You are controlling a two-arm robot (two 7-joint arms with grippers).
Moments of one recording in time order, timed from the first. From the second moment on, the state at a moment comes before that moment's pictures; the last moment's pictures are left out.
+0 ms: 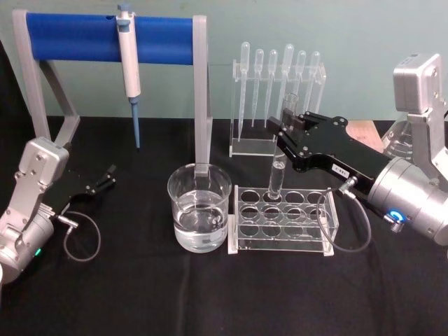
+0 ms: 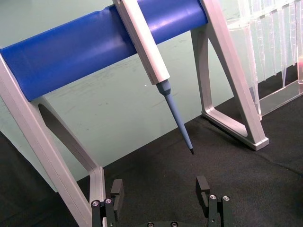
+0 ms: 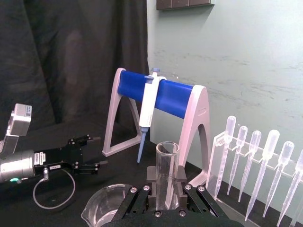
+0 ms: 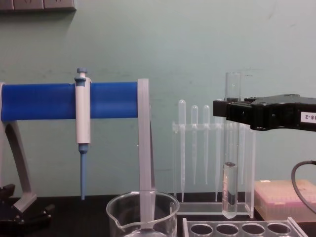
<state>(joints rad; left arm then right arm) -0.20 0.60 0.45 -1.41 -0.25 -0.12 0.03 0.19 0.51 -0.32 -1.84 0.47 0.21 0.37</state>
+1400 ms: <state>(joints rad) -0.20 0.60 0.45 -1.41 -0.25 -0.12 0.03 0.19 0.51 -0.32 -1.84 0.47 0.21 0.37</state>
